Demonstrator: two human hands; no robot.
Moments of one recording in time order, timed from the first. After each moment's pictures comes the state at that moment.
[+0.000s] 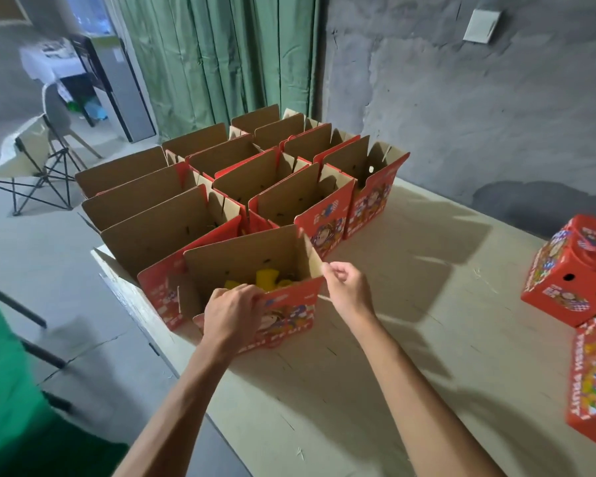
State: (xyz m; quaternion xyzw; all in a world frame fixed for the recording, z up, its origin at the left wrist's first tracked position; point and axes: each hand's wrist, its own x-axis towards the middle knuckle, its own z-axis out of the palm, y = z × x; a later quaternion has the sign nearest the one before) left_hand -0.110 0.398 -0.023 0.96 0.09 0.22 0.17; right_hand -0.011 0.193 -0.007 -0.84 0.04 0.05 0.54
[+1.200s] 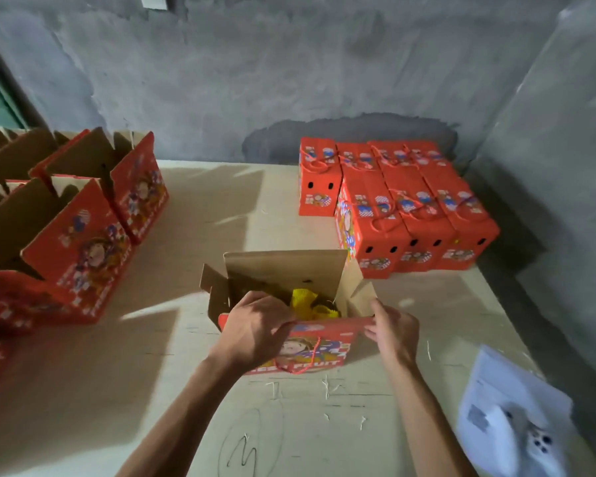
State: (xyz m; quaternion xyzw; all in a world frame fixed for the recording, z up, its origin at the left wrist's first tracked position) left_hand -0.138 0.080 -0.019 0.81 -0.50 0.12 0.29; right_hand -0.256 -0.152 -0.039 -0.60 0.49 -0.24 0.58
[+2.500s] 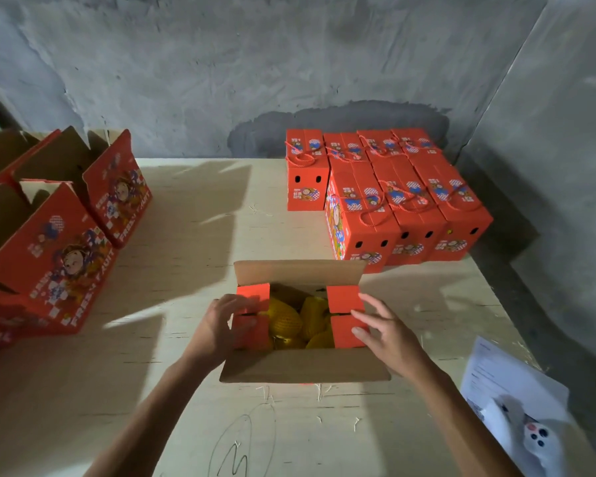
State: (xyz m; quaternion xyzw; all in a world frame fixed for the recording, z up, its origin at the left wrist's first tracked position) left_hand -0.099 0.092 -0.071 0.83 -0.33 -0.06 0.45; right_hand -0.285 -0.221 -0.077 -0.94 0.13 -0.04 0.32
